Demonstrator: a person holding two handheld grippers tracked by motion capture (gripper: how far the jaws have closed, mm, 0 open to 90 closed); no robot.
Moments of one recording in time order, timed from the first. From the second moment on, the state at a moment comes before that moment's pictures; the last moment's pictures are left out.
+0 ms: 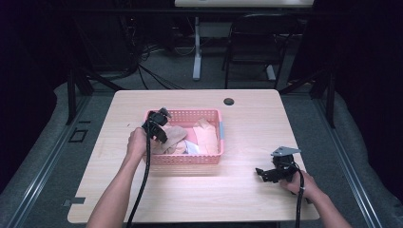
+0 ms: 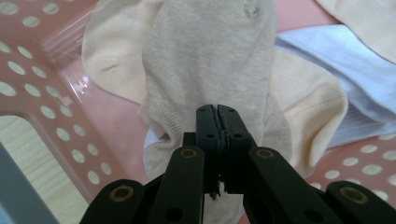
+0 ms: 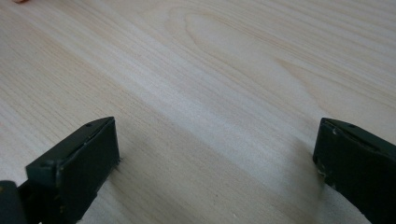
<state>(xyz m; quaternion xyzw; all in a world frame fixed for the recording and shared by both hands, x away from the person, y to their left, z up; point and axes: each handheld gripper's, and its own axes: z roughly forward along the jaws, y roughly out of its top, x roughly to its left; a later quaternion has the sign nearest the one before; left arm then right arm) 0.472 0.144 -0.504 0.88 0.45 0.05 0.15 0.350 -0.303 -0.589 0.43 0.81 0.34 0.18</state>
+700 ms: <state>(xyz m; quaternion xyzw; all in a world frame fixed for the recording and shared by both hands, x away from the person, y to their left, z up) 0.464 0.143 -0.462 0.89 0.42 0.08 0.18 0.350 -0.303 -0.589 0.43 0.81 0.34 0.18</state>
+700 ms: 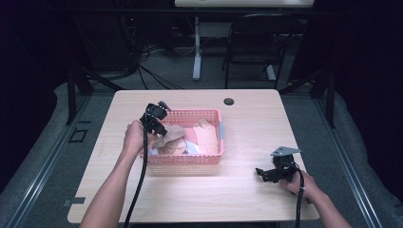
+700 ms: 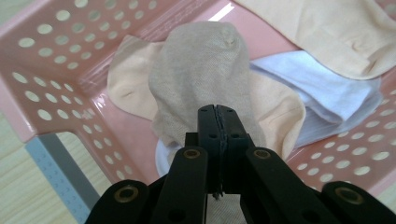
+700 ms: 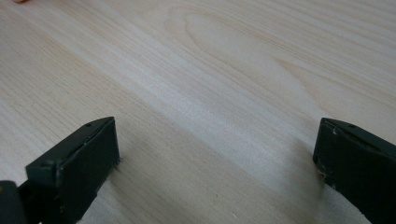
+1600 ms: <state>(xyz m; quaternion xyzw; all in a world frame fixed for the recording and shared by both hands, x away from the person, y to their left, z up) 0.477 0.136 -0.479 0.88 0.44 0.07 0.17 0.350 -0.303 -0.589 0.43 0.81 0.34 0.18</state>
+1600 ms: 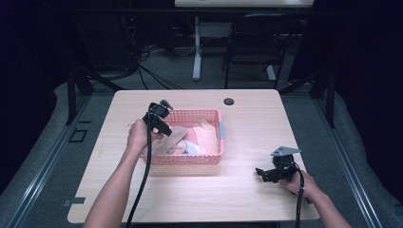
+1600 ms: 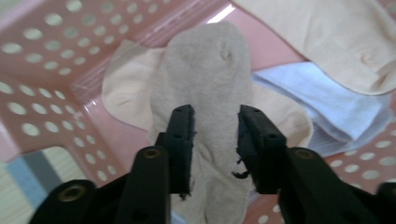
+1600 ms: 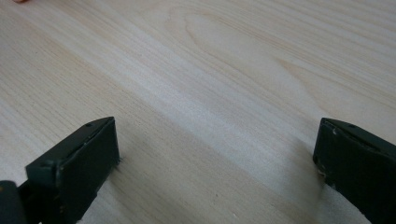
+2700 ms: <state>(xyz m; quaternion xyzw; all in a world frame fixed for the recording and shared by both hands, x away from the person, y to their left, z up) 0.473 0.136 -0.468 0.89 0.42 0.08 0.15 0.350 -0.303 -0.589 0.43 0.81 0.34 0.18</state>
